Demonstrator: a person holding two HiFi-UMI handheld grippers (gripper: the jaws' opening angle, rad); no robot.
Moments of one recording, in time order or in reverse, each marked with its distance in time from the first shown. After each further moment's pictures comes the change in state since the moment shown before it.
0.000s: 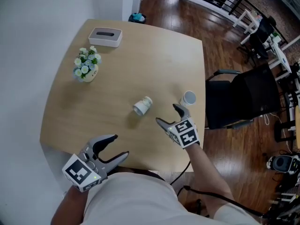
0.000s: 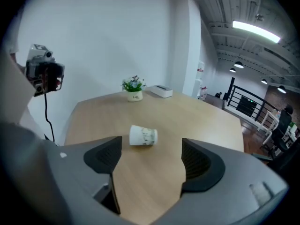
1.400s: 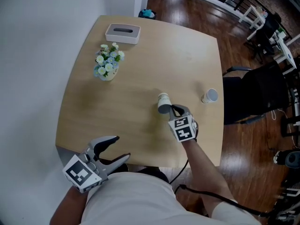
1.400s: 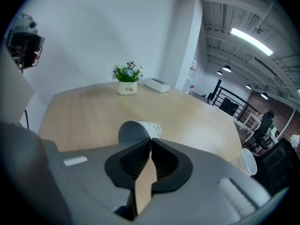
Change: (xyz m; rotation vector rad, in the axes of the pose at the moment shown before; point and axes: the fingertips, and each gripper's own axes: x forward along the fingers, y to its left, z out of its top) left arm -0.098 0.059 -0.023 0.007 0.068 -0.030; right arm 0.085 0.048 0.016 0.012 0.060 -0.209
